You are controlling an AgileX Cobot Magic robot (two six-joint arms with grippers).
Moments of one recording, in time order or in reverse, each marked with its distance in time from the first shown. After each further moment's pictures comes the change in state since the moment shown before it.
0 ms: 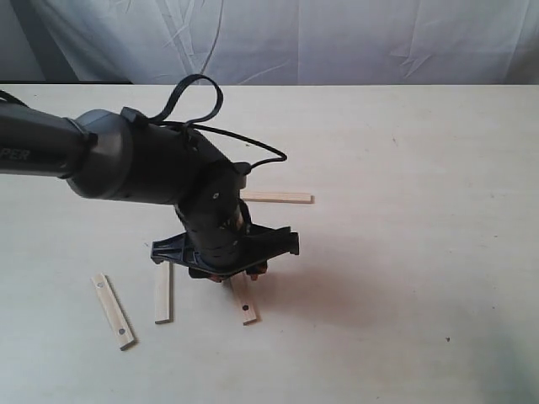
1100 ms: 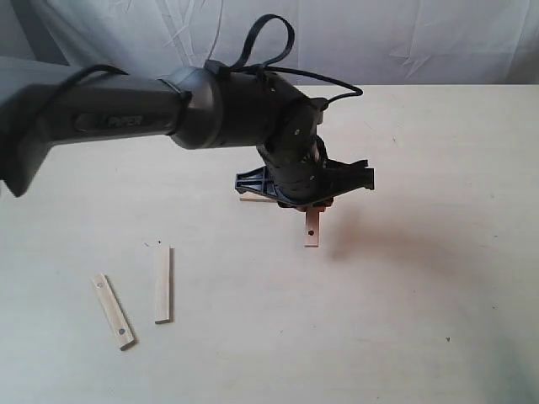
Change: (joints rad) left arm -0.022 0.212 -0.480 0.001 0.052 0.117; right arm 0.000 0.000 0.000 0.000 0.000 0.000
